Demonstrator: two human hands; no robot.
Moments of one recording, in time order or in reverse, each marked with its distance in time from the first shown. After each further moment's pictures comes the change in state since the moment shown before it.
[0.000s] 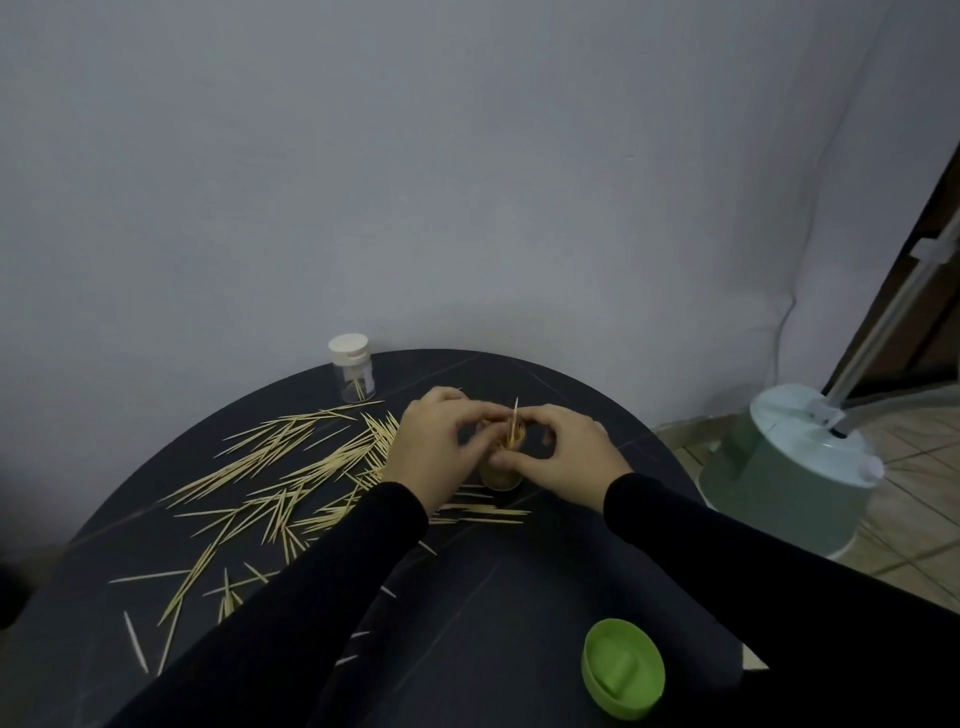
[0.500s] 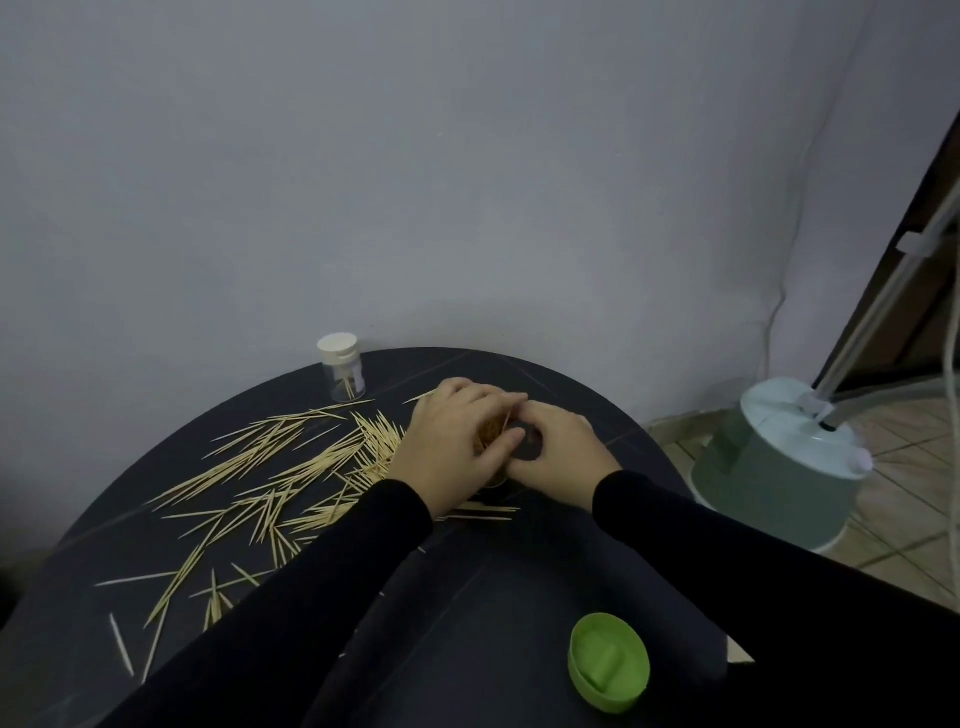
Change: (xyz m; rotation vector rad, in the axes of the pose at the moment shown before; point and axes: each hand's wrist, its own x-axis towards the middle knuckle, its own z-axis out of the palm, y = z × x) left_hand 0.005 0.011 0.008 0.184 -0.097 0.151; right_hand -0.001 0.003 -0.001 0.005 -0.005 -0.078
